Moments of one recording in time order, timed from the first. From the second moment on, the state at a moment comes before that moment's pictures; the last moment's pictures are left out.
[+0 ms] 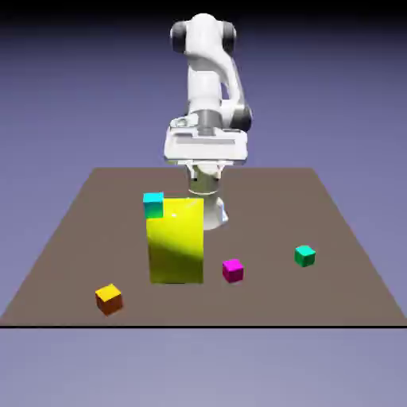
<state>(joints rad) 0.03 -0.55 -0.01 -2.81 0.00 3.03 0.69</state>
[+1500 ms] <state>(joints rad) 0.36 0.30 -0.07 -2.81 0.08 3.11 -0.97</state>
